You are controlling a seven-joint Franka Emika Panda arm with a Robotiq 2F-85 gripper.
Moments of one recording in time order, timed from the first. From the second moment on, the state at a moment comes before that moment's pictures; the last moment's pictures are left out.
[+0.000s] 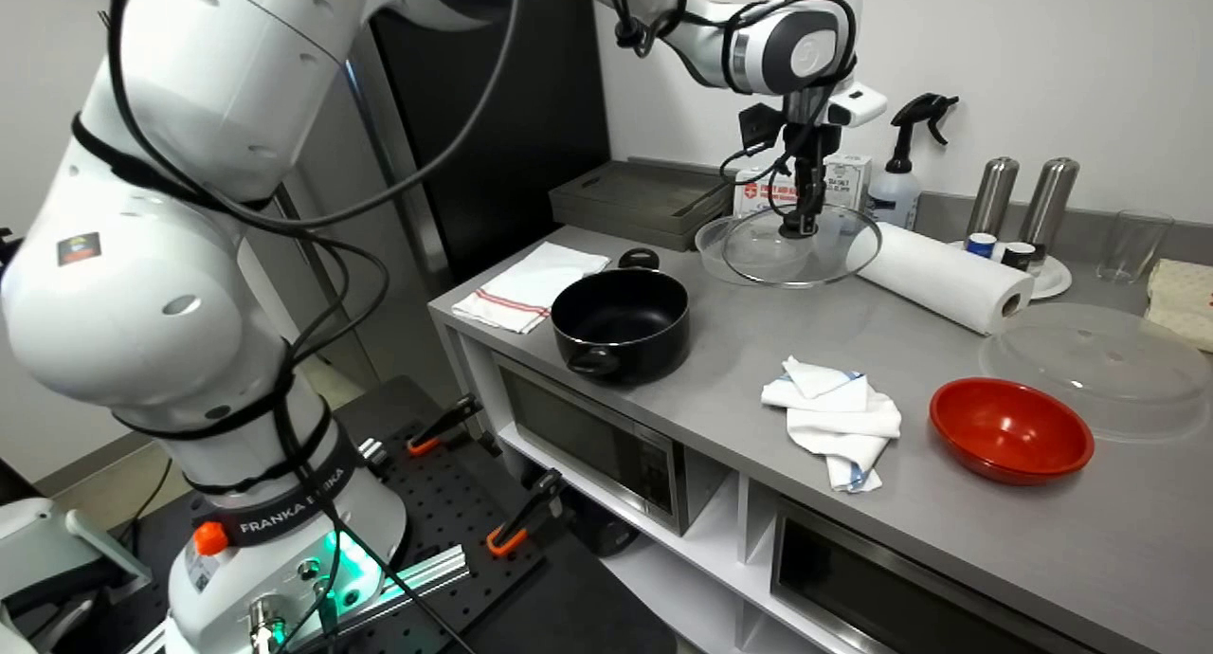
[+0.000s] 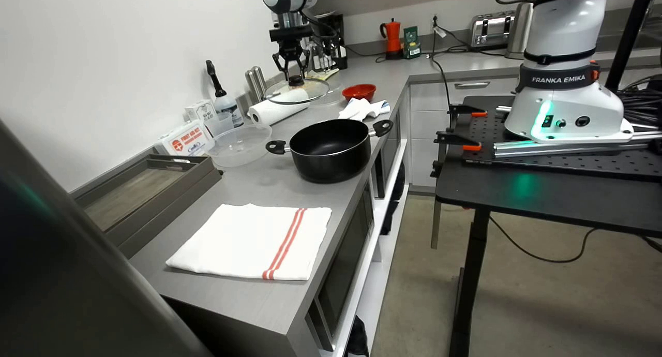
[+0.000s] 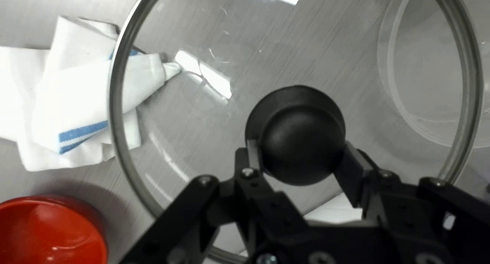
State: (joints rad) arm -0.09 0.77 -0.10 -1.34 0.08 2.21 0.72
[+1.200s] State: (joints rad) arm 0.09 0.31 -0.04 -2.00 0.05 2.25 0.53
